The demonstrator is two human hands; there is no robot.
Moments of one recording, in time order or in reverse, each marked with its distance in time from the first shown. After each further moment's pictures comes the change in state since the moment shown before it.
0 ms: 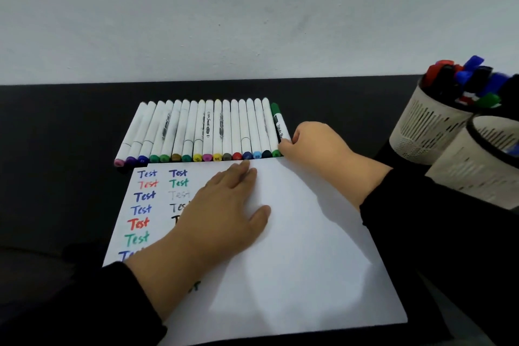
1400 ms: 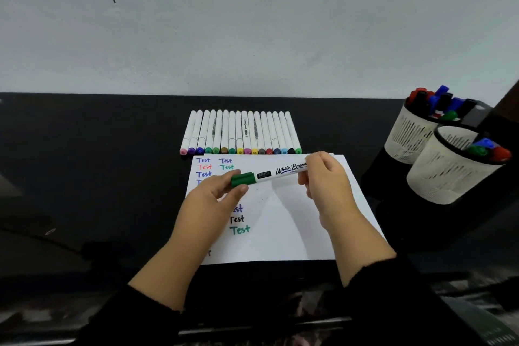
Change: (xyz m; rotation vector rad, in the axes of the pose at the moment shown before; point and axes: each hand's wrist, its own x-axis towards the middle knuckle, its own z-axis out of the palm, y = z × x) left_hand -0.095 -0.025 -0.043 -0.734 0.240 -0.366; right_hand -0.144 -0.058 0.006 1.035 0.188 0.215
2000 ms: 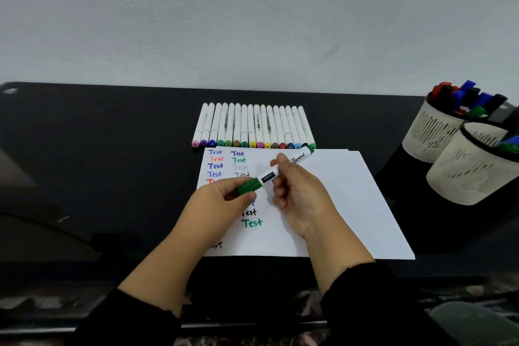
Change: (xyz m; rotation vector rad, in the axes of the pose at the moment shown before) left_hand -0.003 -0.011 -0.012 -0.078 -0.103 -0.099; right_hand -0.011 0.017 0.050 0.557 -0.277 0.266
